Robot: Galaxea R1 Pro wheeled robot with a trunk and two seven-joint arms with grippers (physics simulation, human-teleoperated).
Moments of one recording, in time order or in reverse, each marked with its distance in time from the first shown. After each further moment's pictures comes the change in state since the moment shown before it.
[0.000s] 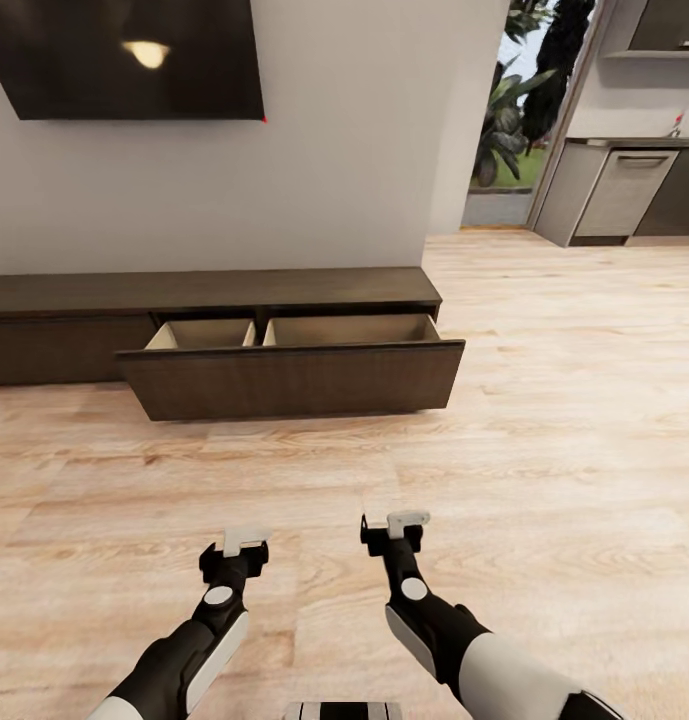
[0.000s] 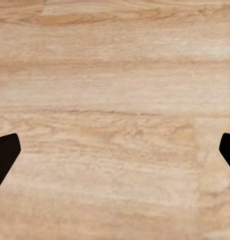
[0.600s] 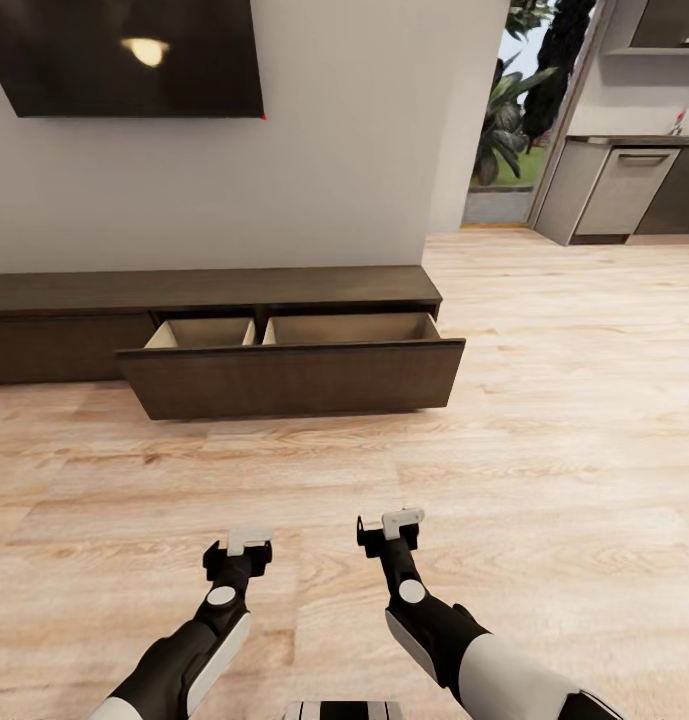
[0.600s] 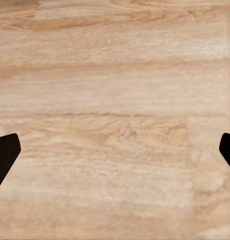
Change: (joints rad) left arm 0.000 0.002 -0.024 -0.010 -0.008 0.001 -0.007; right arm 0.000 0.001 0.019 0.005 0.070 -0.002 0.006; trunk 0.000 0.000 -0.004
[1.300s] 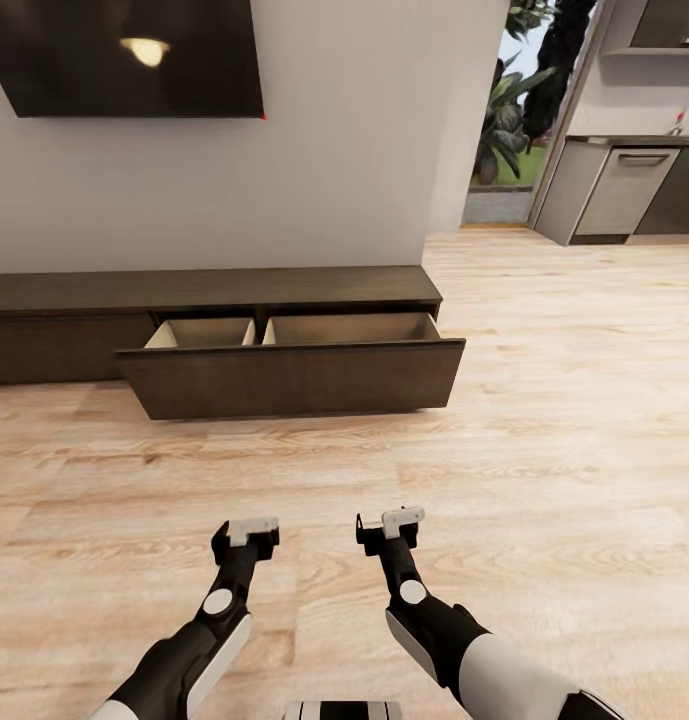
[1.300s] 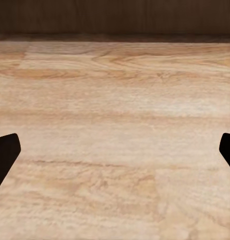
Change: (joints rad) left arm 0.009 0.002 -0.006 -0.023 -0.008 -0.208 -0.070; right arm 0.000 0.000 0.000 0.001 -0.005 -0.036 0.013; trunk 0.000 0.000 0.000
